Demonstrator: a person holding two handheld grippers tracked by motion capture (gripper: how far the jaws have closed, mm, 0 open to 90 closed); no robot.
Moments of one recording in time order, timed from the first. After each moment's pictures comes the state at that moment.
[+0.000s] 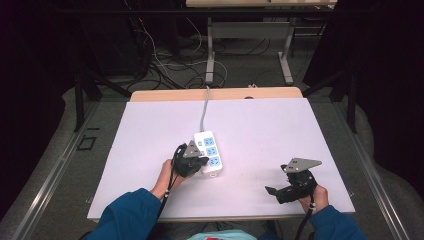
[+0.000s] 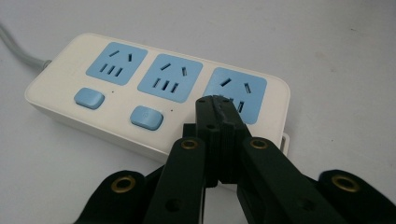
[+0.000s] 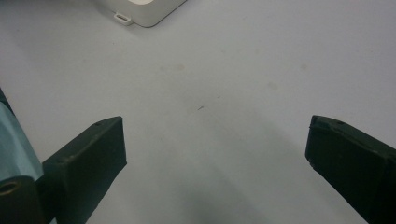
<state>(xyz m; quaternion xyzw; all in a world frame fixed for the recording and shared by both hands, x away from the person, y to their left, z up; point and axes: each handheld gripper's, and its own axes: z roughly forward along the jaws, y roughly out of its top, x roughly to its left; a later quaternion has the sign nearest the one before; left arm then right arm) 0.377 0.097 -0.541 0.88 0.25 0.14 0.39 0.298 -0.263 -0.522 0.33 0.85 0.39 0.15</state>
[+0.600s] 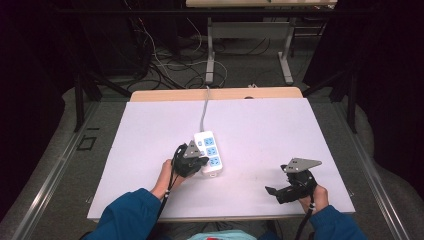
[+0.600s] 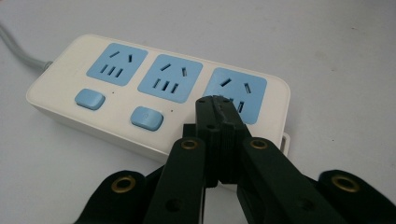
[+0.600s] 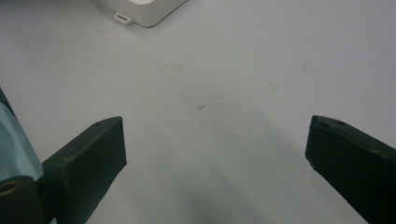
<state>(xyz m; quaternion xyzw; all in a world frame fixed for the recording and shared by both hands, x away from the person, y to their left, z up) 0.377 0.097 -0.541 0.88 0.24 0.14 0.39 0.298 -0.263 -0.523 0.33 0.85 0.39 0.16</state>
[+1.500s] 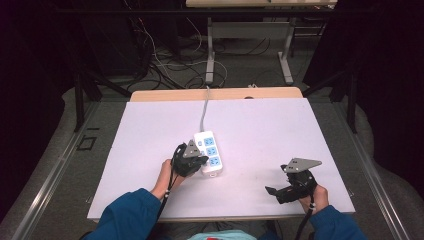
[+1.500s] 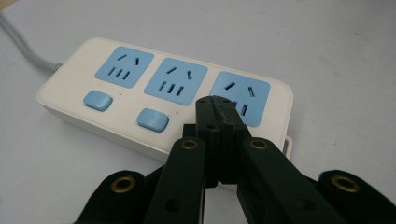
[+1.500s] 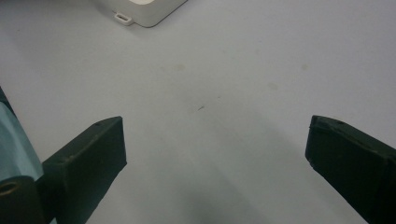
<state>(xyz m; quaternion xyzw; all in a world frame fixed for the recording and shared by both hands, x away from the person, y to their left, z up) 0.376 0.098 -0.538 0.87 0.25 0.15 0.39 0.298 -0.263 -0.523 0.33 0.84 0.39 0.16</state>
